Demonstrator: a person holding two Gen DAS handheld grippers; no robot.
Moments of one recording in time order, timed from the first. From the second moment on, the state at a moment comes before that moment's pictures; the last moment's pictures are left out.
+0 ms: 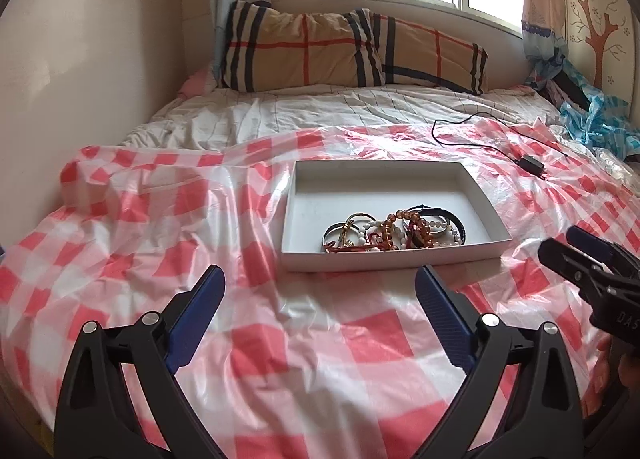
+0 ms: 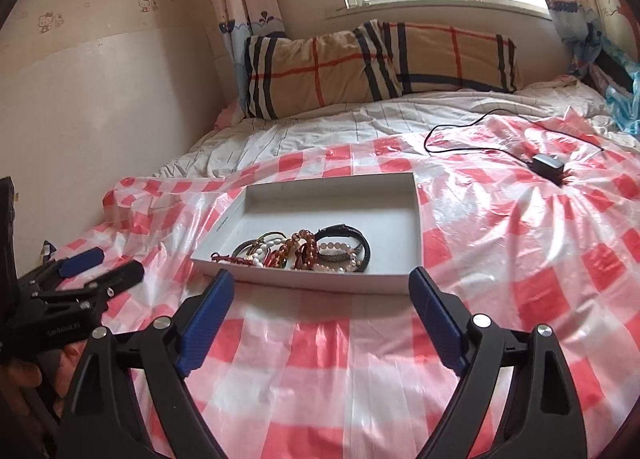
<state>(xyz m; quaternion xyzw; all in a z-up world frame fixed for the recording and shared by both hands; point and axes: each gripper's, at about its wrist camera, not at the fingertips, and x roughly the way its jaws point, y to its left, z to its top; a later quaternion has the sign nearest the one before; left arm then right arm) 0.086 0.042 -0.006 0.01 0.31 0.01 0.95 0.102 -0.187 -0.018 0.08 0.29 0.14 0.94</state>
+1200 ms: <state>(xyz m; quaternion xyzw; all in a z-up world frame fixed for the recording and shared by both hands) -0.001 0.045 -0.001 0.03 0.28 0.01 0.96 0.023 -0.191 -0.013 0.06 0.28 0.14 0.95</state>
